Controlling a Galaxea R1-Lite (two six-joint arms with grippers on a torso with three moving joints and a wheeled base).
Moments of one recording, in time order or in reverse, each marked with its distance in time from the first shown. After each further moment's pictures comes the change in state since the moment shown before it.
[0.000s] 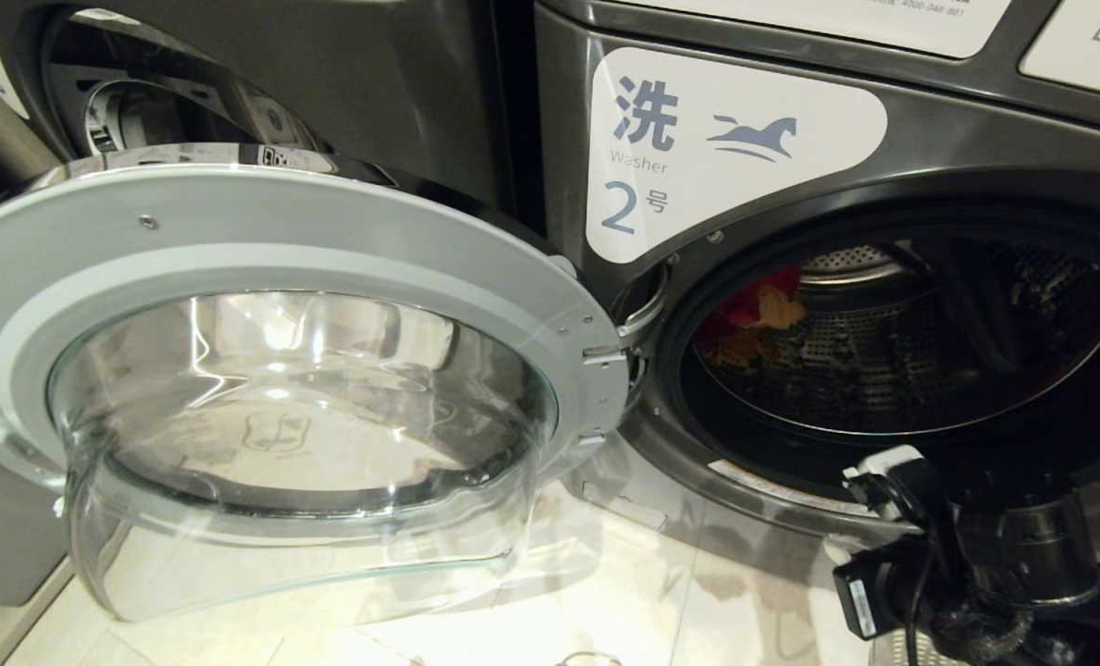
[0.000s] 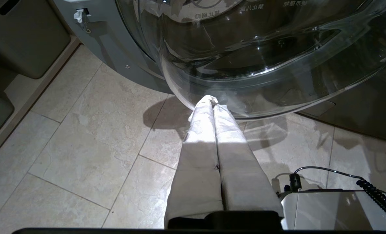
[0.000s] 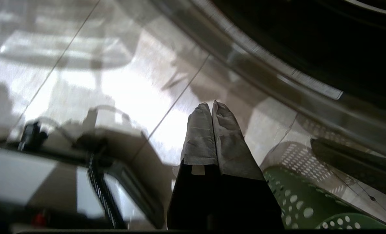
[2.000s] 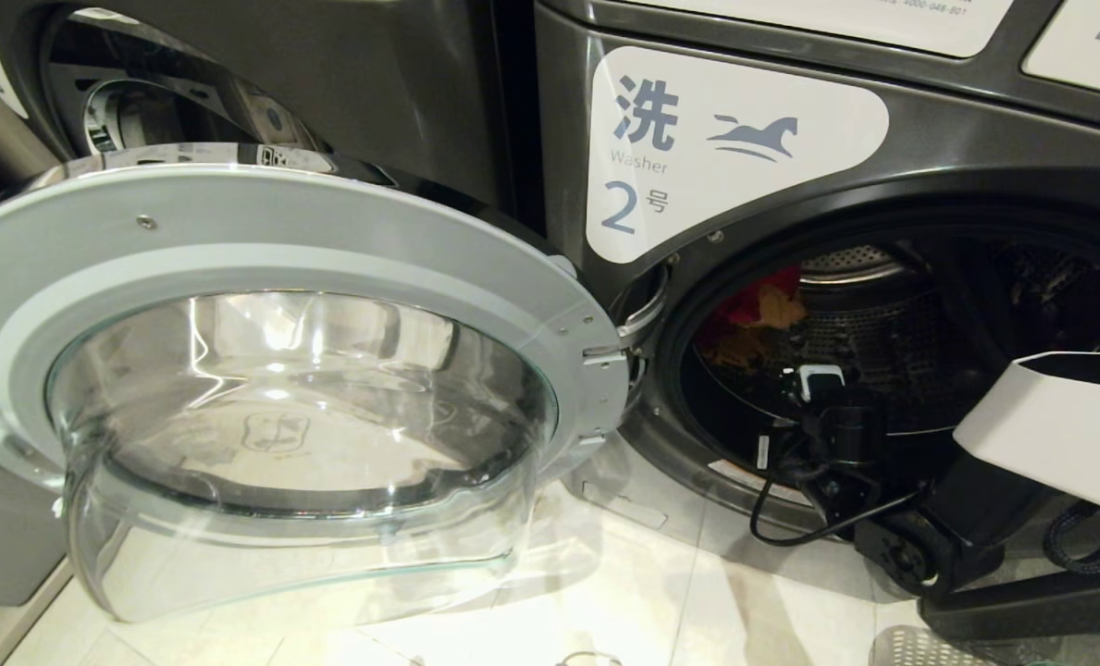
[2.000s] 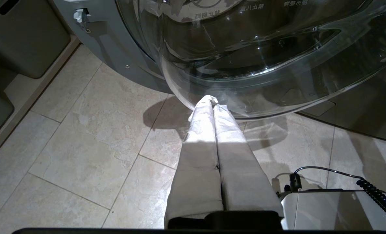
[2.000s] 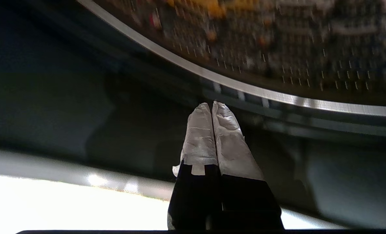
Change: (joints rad) left arm 0.000 0.000 0.000 0.000 0.000 0.000; right arm -0.204 0.600 -0.445 -0.443 -0.121 0.043
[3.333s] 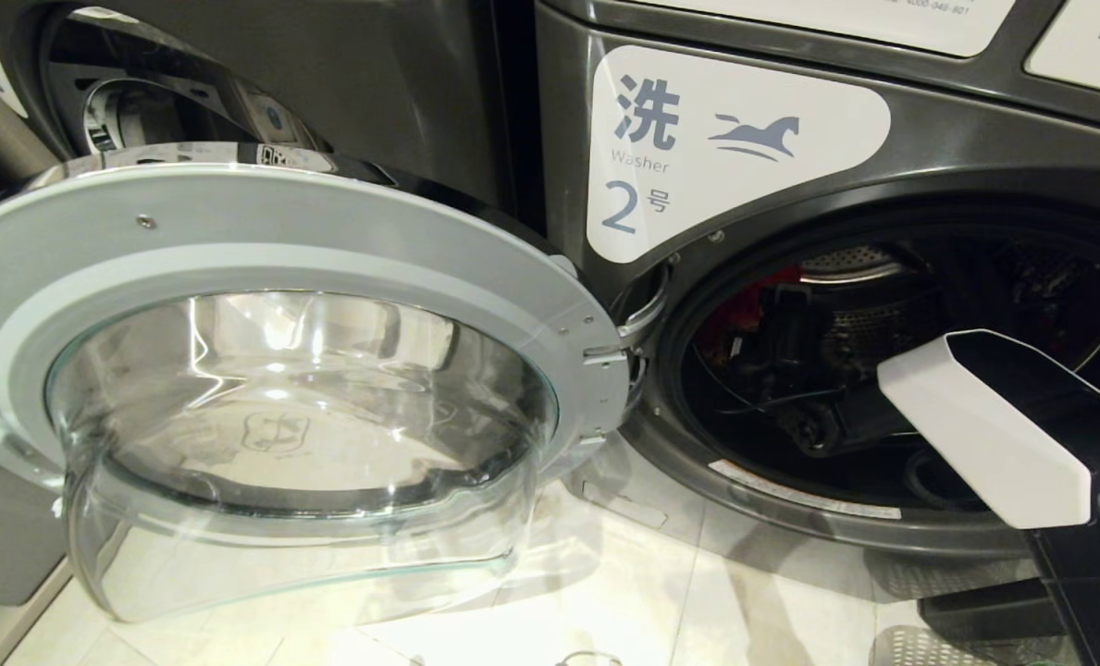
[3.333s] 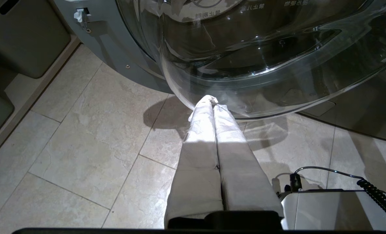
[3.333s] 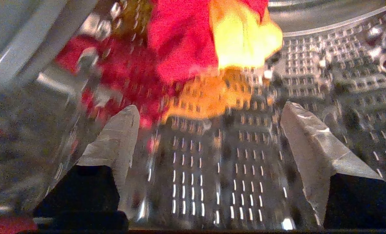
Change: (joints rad) left arm 0.000 0.000 0.000 0.000 0.000 0.000; right arm -0.103 0.330 -0.876 0.308 -0.039 0.011
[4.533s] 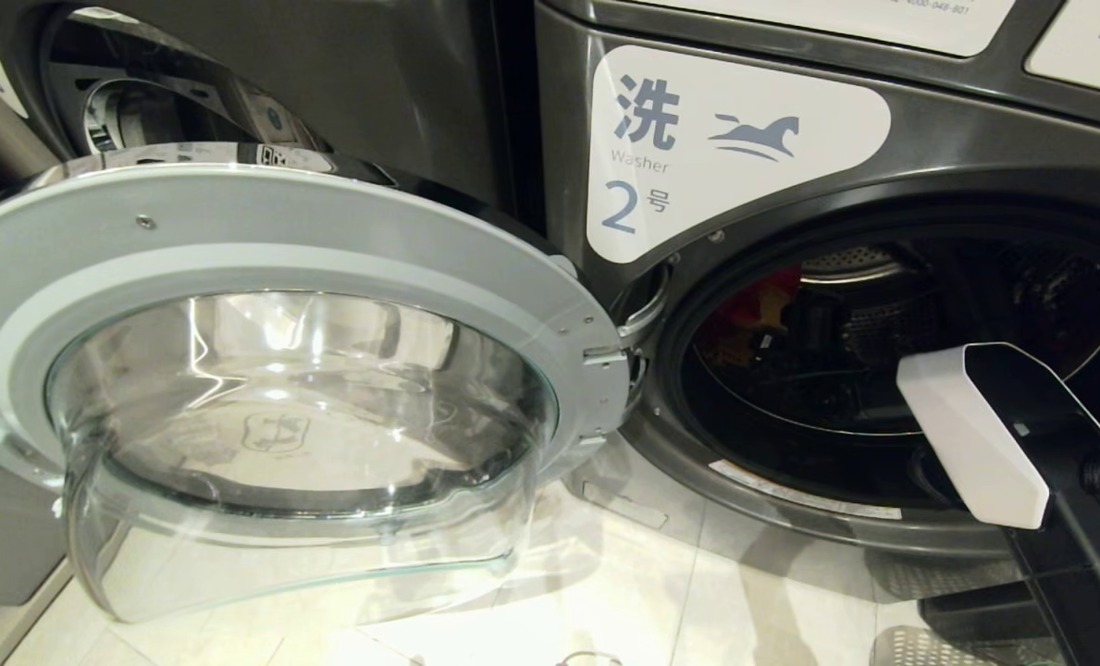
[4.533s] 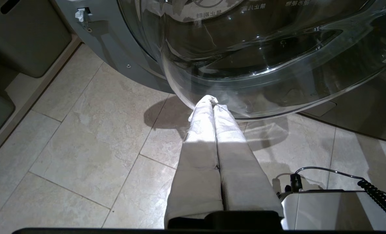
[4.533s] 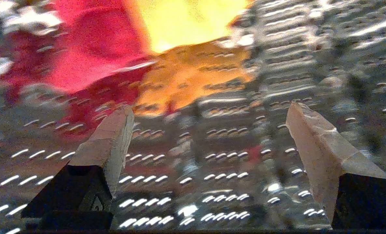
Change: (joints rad) left arm 0.000 0.000 0.000 0.000 0.000 0.000; right arm -0.122 0.128 -0.318 0.351 0.074 0.210
